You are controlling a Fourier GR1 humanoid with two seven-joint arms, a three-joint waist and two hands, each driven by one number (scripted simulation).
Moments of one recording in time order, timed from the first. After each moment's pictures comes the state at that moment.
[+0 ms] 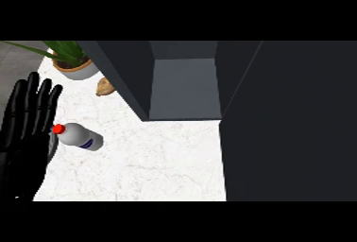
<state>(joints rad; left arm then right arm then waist) -0.01 0.08 -0.02 -2.10 -0.02 -0.01 0.02 0.00 -0.13 0.01 -2.10 0.05 -0.03 0.03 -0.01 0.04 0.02</state>
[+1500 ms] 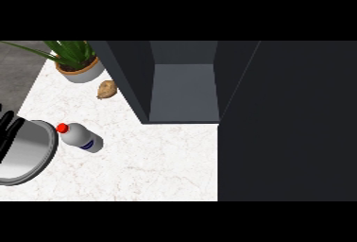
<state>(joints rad) 0.18 0.22 0.29 -2.09 0.39 -0.28 0.21 0.55 -0.08 0.14 -2.42 -0.20 0.19 0.12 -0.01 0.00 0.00</state>
